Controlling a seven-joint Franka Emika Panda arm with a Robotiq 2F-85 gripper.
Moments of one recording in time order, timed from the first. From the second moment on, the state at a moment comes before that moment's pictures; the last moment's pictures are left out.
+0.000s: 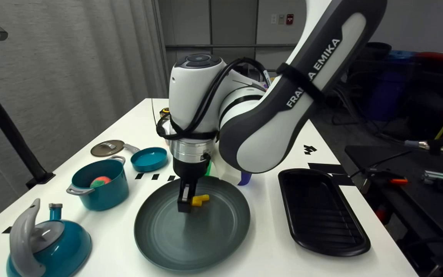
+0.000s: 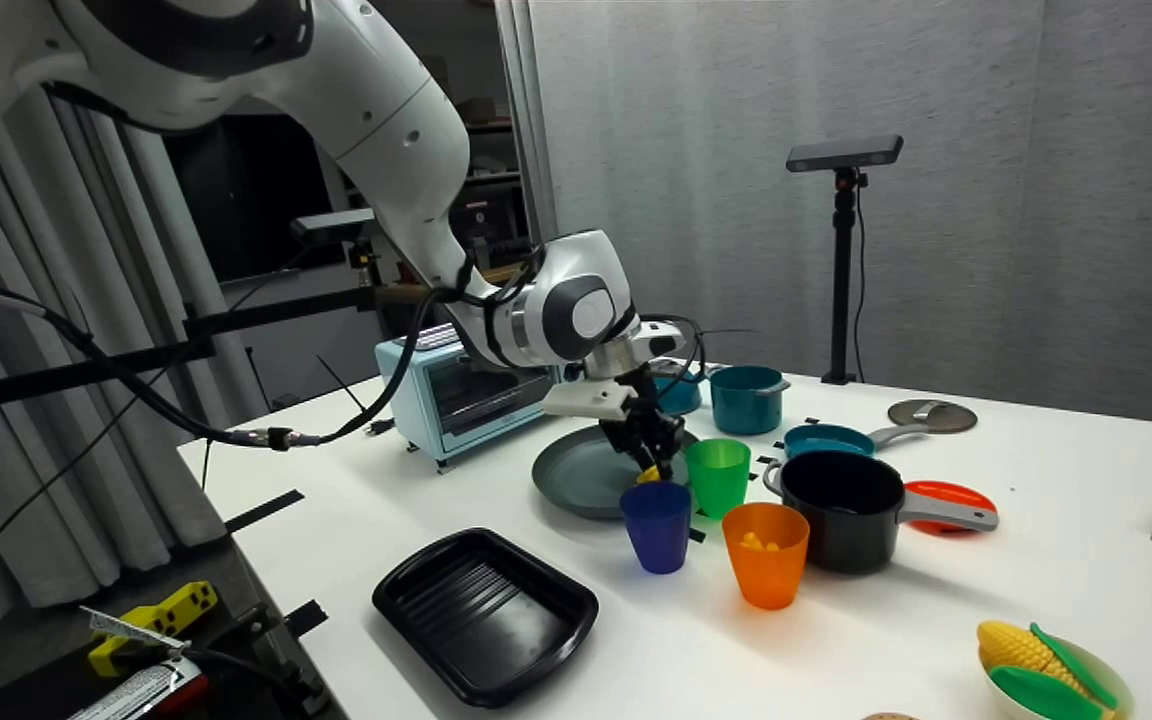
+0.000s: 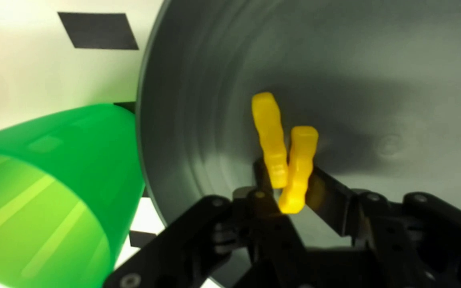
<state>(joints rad) 0.08 0.80 -0.10 -1.76 -0.15 2.75 0.11</state>
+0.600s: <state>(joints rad) 0.08 0.78 -0.10 -1.76 -0.15 2.75 0.11</state>
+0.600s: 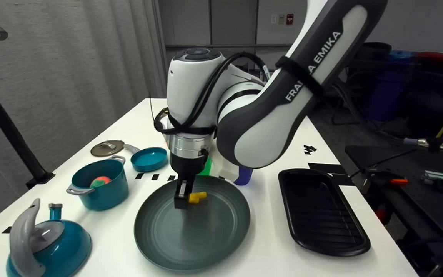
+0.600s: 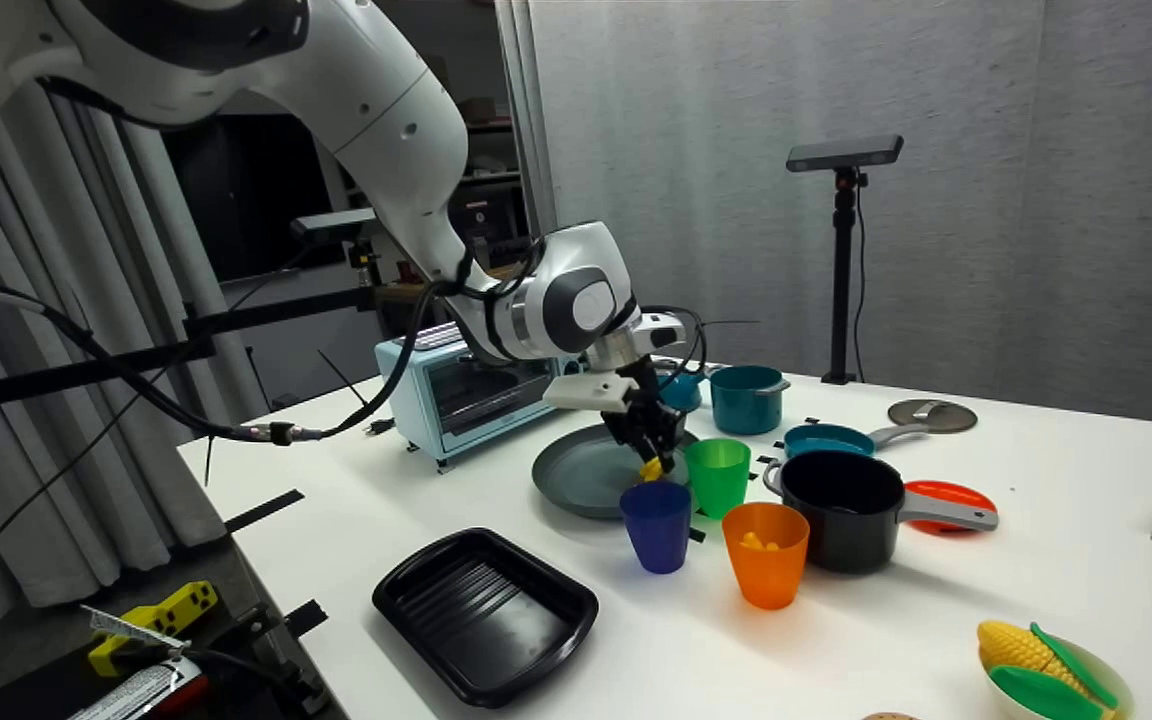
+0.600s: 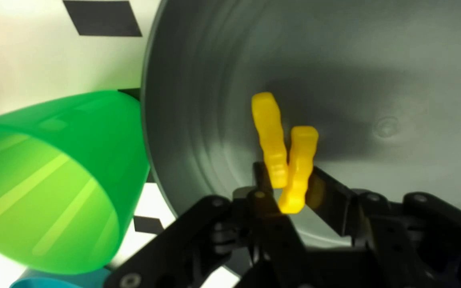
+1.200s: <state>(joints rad) 0.08 0.64 -0.12 -1.78 -0.14 2.74 0.12</state>
